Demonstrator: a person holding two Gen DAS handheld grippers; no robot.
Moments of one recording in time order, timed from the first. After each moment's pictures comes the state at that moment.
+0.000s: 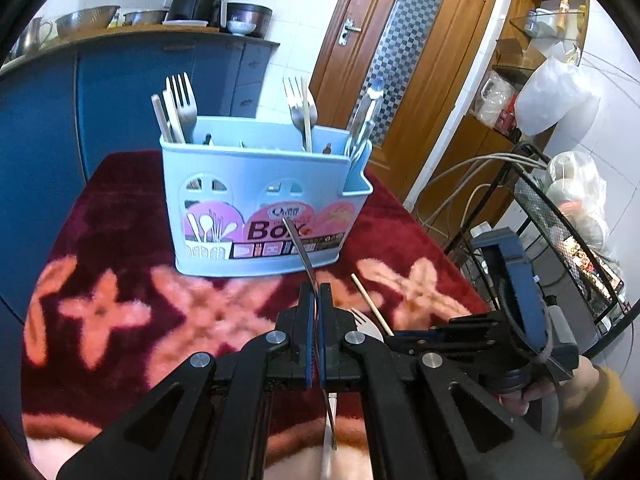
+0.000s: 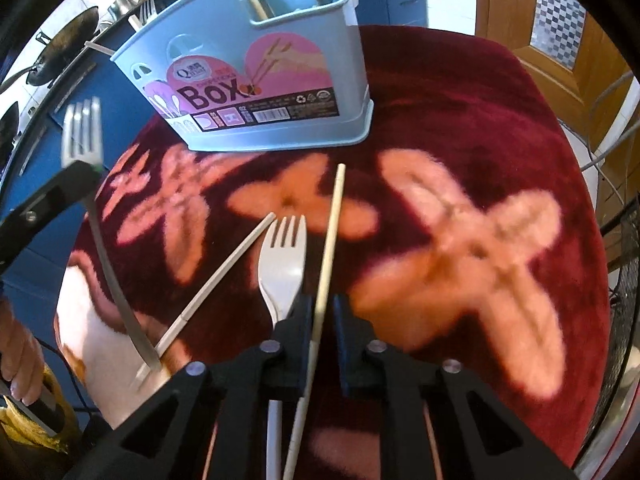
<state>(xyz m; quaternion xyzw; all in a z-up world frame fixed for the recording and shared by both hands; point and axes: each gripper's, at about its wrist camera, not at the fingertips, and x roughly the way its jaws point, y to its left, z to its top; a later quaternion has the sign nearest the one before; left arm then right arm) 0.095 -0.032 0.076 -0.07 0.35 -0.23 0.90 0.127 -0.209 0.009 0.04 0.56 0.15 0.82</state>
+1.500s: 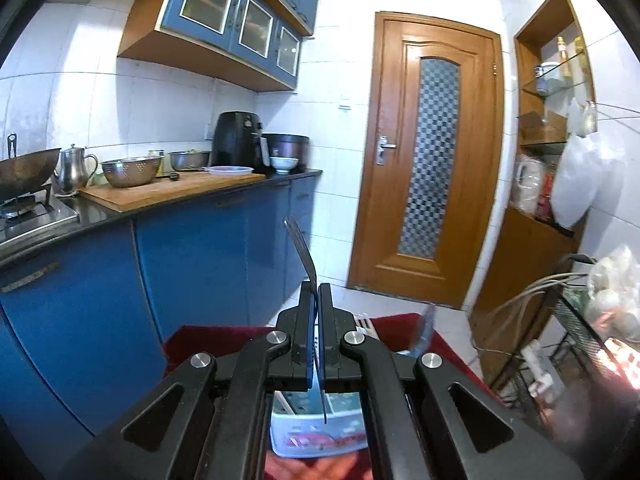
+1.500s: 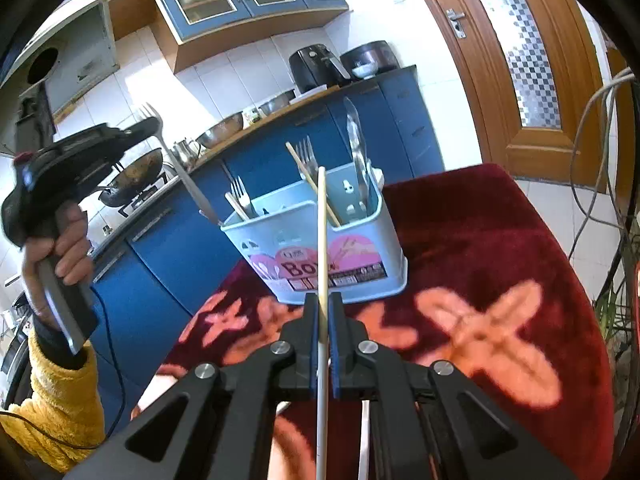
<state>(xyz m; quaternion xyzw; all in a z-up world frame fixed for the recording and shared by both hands) 0.142 0.004 0.233 -0.04 0.15 -0.12 0.98 0.067 -0.232 0.098 0.16 0.29 0.19 0.92</state>
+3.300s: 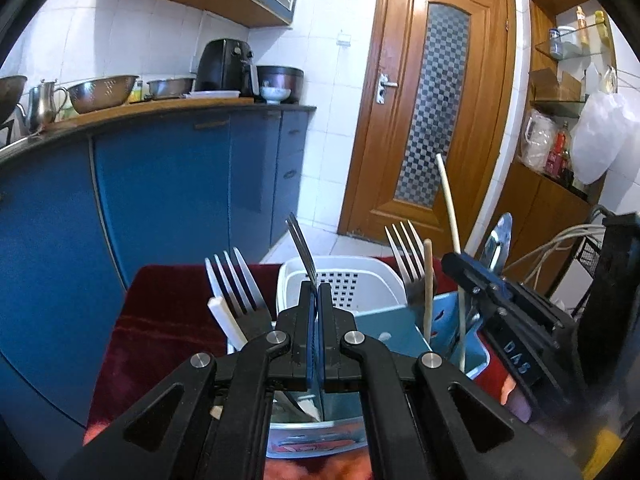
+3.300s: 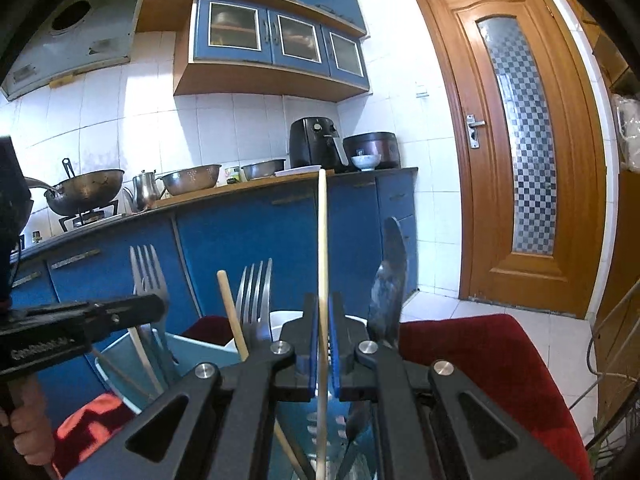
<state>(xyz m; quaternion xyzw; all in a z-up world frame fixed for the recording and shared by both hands) 0.238 -0.013 0.111 -0.04 0.25 -0.15 0.95 0.219 -0.189 0.103 0.05 0.14 0.12 0.98</state>
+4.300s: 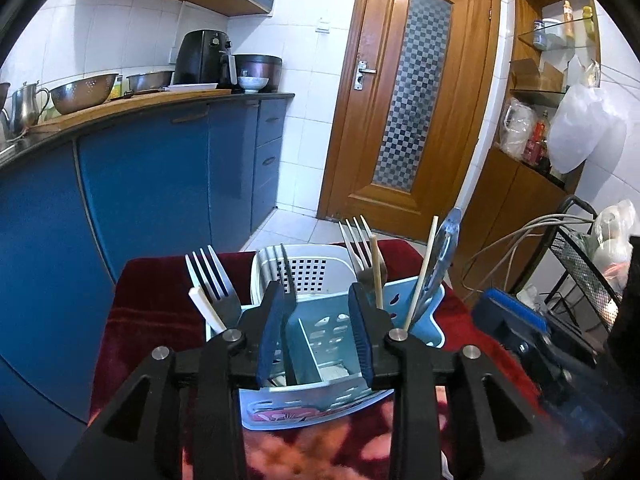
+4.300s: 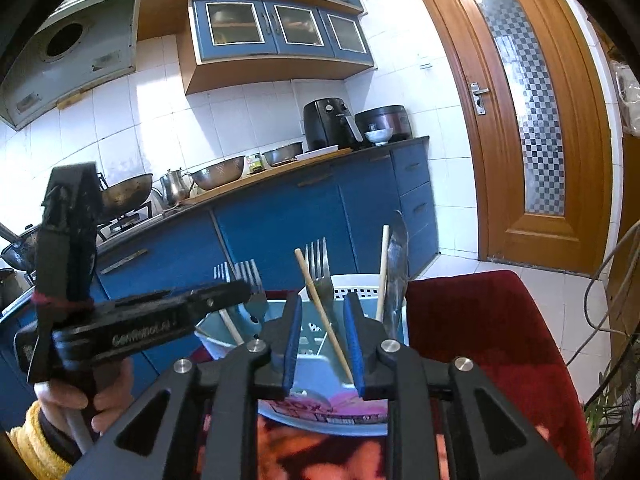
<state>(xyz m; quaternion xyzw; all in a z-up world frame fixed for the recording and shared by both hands) 0.213 -0.018 0.138 -0.04 0.28 -0.19 0.94 0.143 -0.192 0.136 0.09 0.19 0.16 0.96</state>
